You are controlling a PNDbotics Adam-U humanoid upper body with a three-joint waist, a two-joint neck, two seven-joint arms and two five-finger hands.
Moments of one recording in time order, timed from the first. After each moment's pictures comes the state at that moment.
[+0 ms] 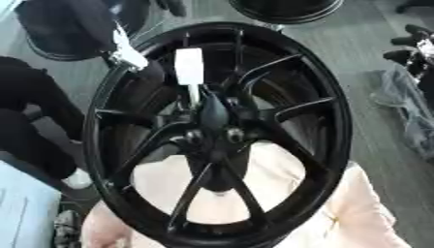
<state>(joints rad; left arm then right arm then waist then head) -1.31 0.60 -0.60 -1.43 -0.29 0.10 -0.91 -0.40 -0.49 -0.34 -1.45 -0.31 -0.01 0.24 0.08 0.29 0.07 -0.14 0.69</state>
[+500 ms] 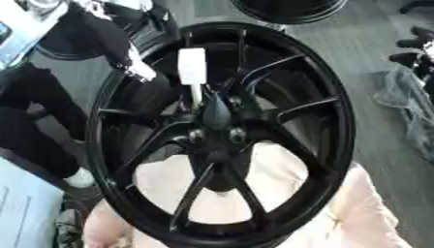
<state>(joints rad) -1.29 0.54 -0.63 -1.30 -0.35 0.04 -0.91 -0.41 -0.49 -0.33 -1.45 -0.31 -0.01 0.24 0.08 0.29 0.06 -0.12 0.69</state>
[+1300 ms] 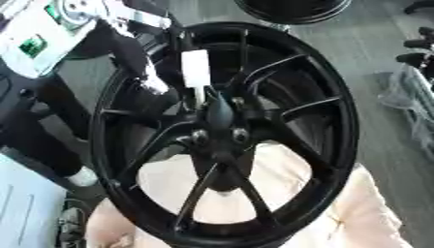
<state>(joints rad) -1.29 0.50 -0.64 -1.26 -0.40 0.03 -0.91 -0.42 -0.49 -0.32 -1.45 -0.30 0.00 0.24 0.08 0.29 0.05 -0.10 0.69</state>
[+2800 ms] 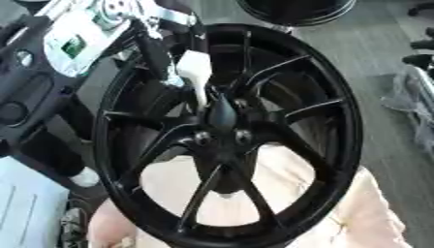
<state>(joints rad) -1.30 0.43 -0.61 -1.24 -0.46 0.12 -0.91 -0.44 -0.49 -0.31 -1.45 -0.29 0.01 0.24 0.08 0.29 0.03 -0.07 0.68</state>
